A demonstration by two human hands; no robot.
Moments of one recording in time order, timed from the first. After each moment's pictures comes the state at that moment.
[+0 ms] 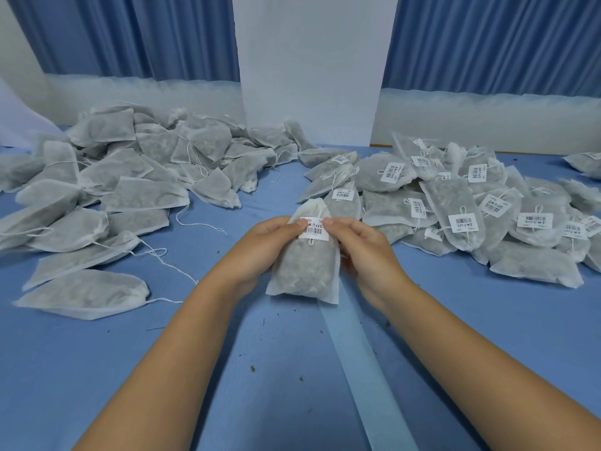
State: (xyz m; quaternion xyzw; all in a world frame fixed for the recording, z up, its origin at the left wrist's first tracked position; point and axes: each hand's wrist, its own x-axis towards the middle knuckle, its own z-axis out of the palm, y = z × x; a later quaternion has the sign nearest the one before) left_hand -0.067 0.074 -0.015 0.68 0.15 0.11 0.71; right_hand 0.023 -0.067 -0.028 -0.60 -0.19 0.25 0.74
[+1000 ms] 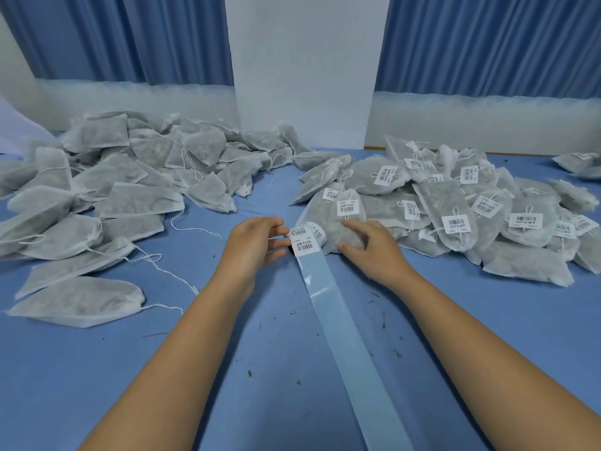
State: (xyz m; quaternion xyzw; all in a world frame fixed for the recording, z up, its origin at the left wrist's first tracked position) left_hand -0.053 0.077 -0.020 0.59 0.29 0.25 0.71; right_hand 0.093 -0.083 -0.060 -0.86 -0.32 0.01 0.40
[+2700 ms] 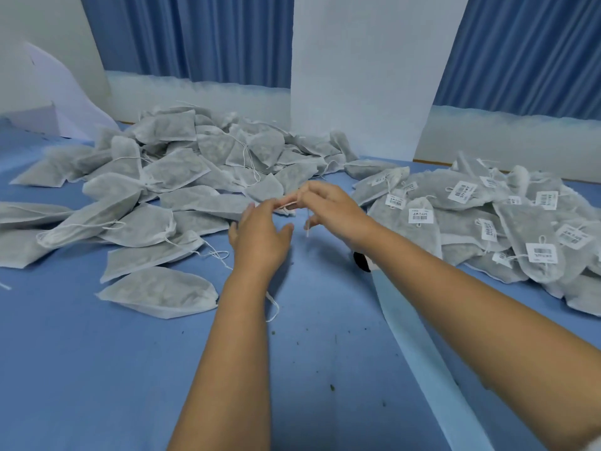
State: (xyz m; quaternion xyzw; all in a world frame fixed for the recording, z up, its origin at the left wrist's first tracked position) left_hand -0.087 0.170 -0.028 0.84 0.33 0.30 0.31; right_hand 0.006 0.077 0.021 -0.68 -0.46 0.20 0.53
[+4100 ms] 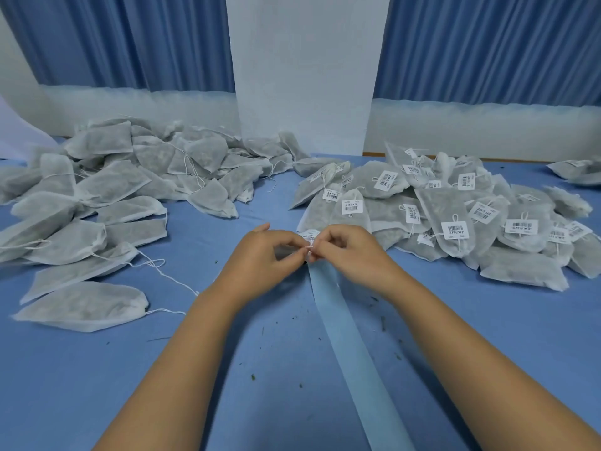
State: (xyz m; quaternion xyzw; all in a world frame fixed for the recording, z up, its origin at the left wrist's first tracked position) left_hand -0.069 0.081 -0.024 0.91 0.03 0.27 0.32; right_hand 0.026 -0.069 -0.006 -0.77 -0.38 0.13 0.49
